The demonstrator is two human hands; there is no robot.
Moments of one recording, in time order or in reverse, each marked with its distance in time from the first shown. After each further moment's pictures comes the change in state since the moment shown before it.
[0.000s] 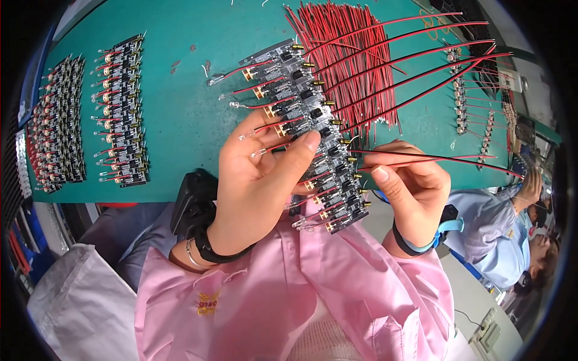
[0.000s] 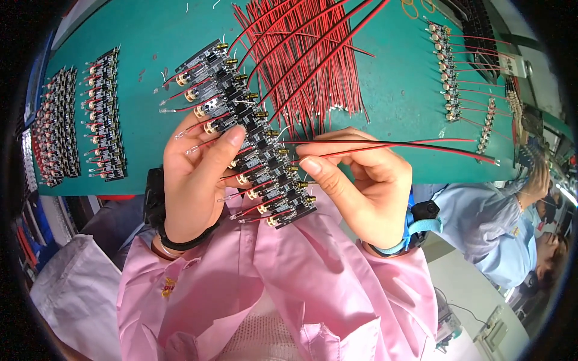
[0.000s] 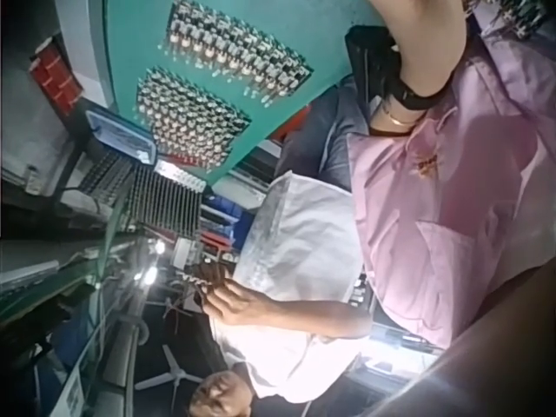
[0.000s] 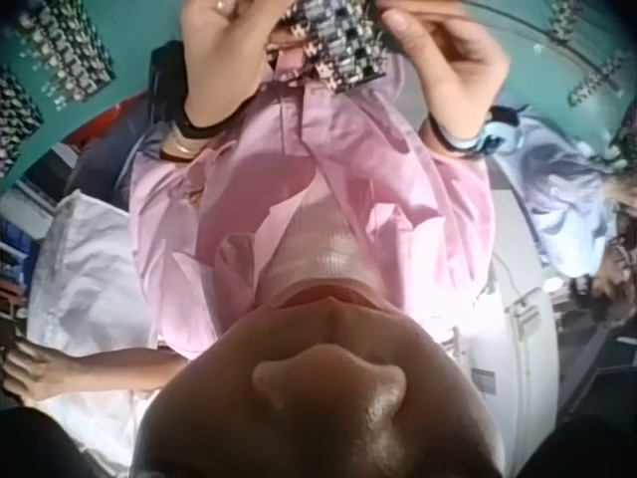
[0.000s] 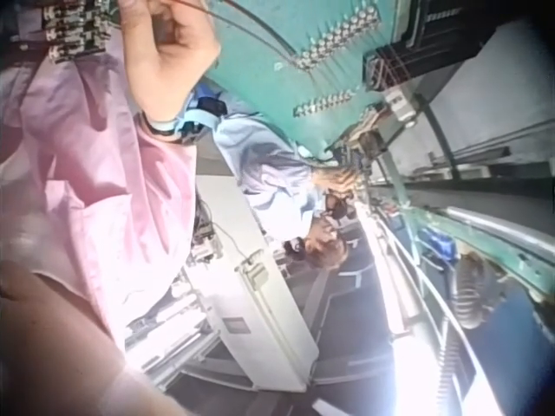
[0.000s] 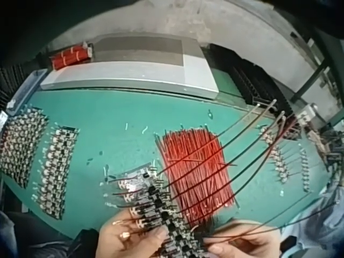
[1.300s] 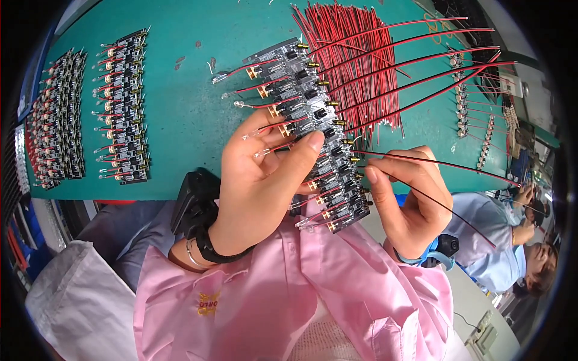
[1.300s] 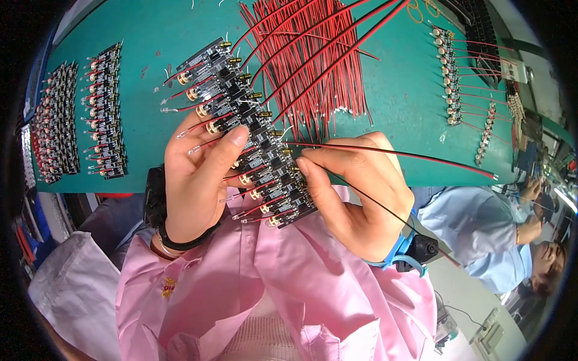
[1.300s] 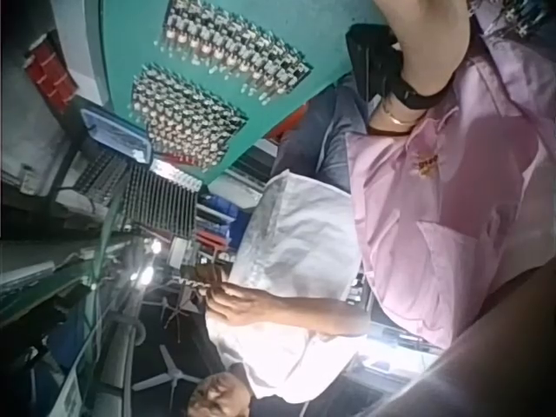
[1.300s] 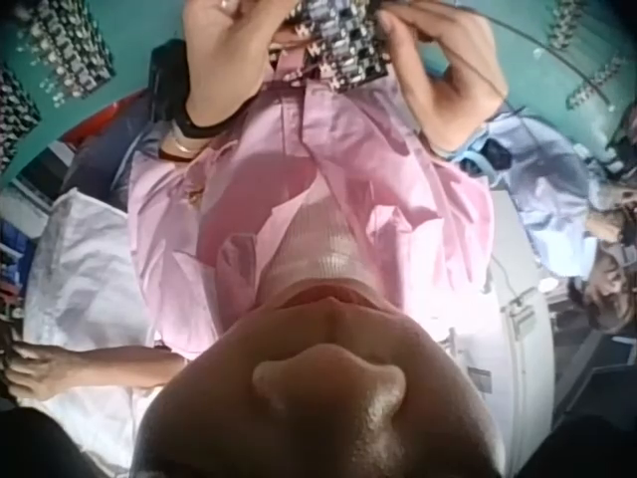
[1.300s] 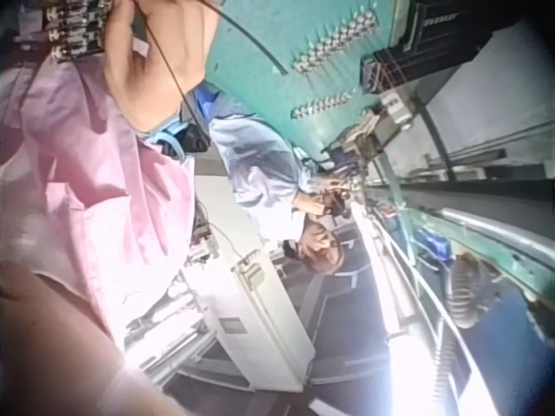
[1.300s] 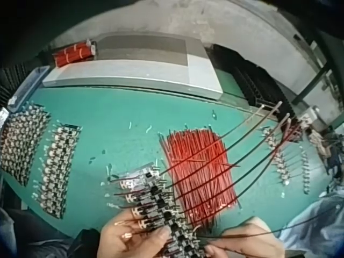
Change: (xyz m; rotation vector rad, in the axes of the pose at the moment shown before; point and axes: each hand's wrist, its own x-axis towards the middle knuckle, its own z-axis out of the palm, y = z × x) left_hand -0.001 0.001 -0.001 -0.012 0.012 0.016; right_hand 0.003 -0.010 0.010 -0.615 0.068 -0.358
